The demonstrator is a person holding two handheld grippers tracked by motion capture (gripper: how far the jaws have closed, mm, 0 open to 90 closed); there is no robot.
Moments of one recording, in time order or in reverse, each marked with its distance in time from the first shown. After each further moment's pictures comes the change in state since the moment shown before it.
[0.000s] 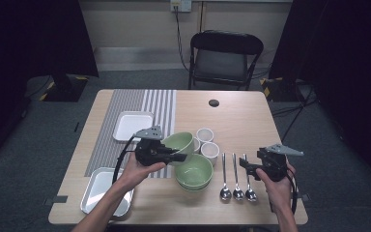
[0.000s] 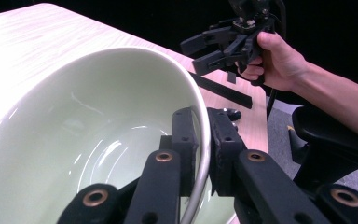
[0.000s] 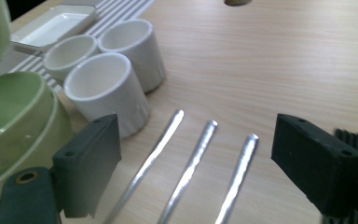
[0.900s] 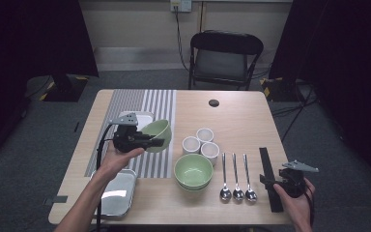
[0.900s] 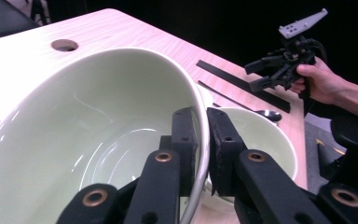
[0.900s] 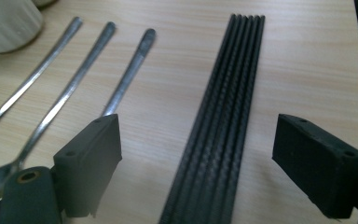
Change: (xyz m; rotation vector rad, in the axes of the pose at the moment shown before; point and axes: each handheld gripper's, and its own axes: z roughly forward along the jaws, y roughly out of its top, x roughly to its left) left arm 0.043 -0.003 -0.053 -0.018 0.125 -0.049; right arm -0.050 -0.059 -0.022 0.143 -0.182 0.036
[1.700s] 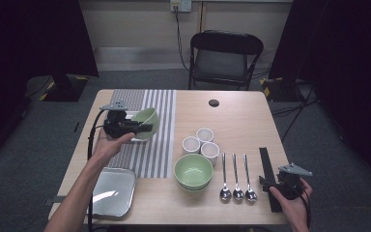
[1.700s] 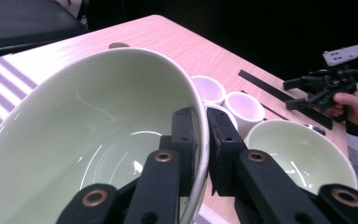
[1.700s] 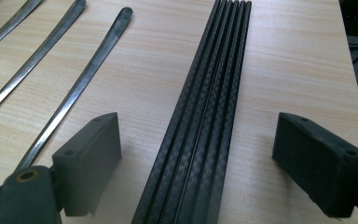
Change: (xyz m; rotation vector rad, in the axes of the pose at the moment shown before) left arm 0.049 0.006 -0.017 -0.011 0.108 -0.058; right arm 0.003 -0.012 0.013 -0.009 -0.090 -0.055
